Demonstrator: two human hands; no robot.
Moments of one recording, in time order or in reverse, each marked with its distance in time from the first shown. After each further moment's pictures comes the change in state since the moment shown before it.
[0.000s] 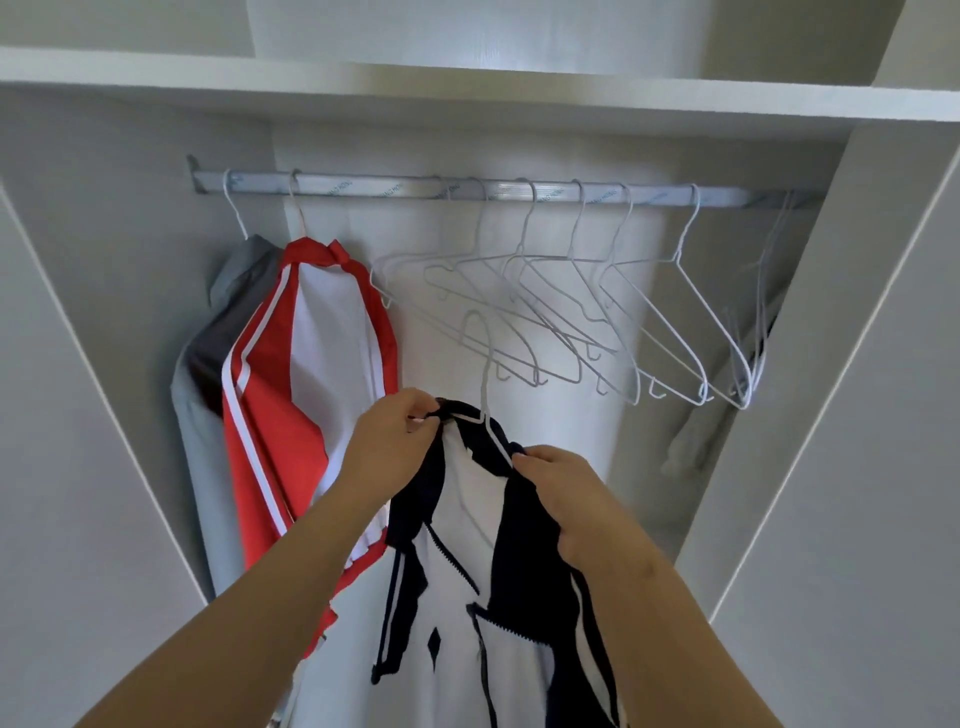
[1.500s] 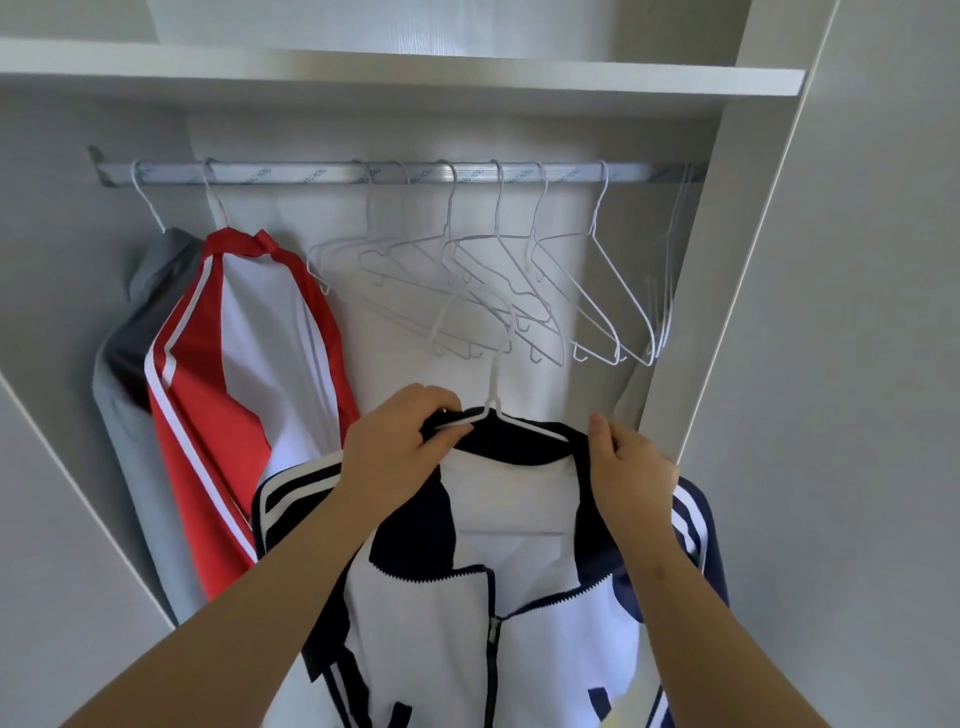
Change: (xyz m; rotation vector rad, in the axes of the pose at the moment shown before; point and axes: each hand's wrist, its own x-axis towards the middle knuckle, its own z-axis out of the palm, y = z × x) left_hand -0.057 0.056 0.031 0.135 0.070 0.442; right_hand -0.034 0.032 -0.095 -0.572 0.701 -0.400
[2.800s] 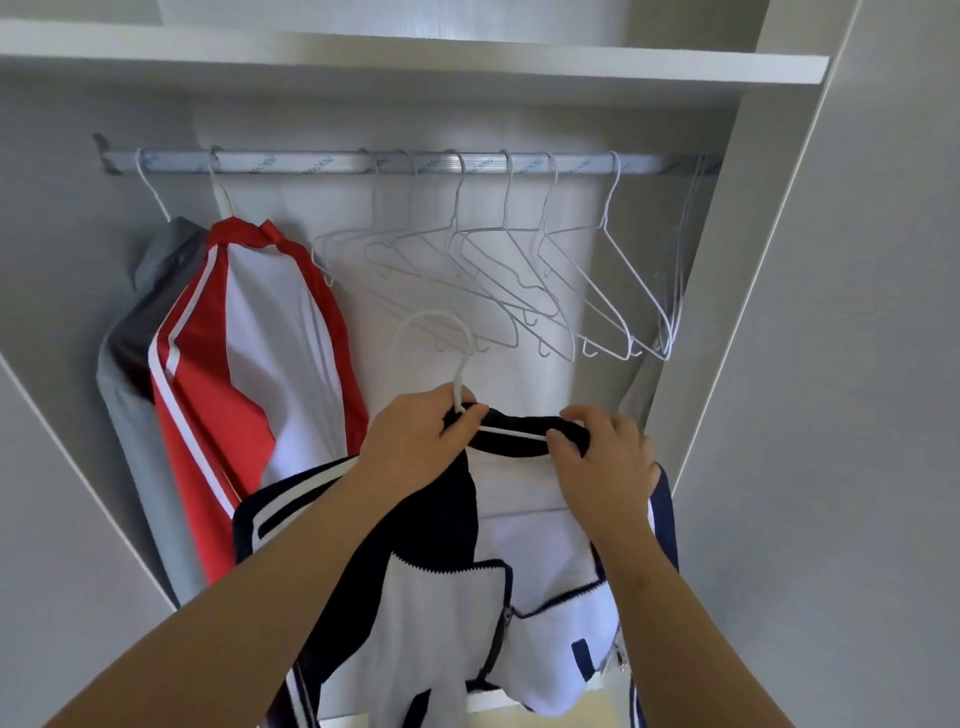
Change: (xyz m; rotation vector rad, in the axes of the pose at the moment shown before) left_hand 0.012 -0.001 0.009 -0.080 -0.176 -0.080; right_hand -0.010 -0.013 0.016 -0.112 -0.122 -0.011
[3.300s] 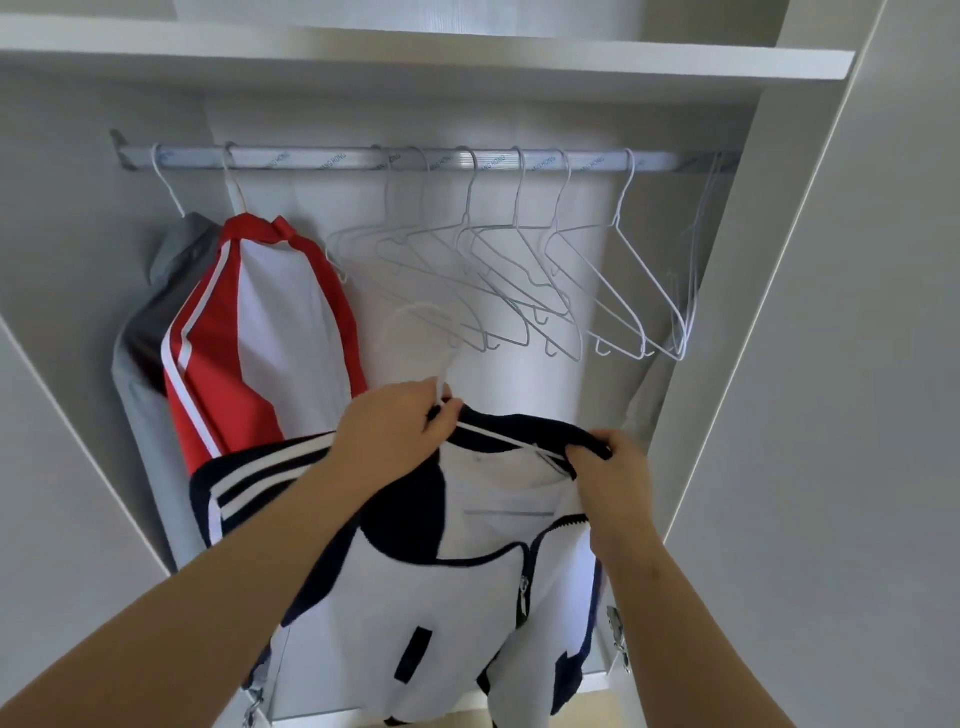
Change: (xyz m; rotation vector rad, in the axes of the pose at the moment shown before) left_hand 0.001 -0.017 -0.021 0.314 0.000 0.070; right_hand 0.004 0.009 0.012 0.630 -0.056 0.316
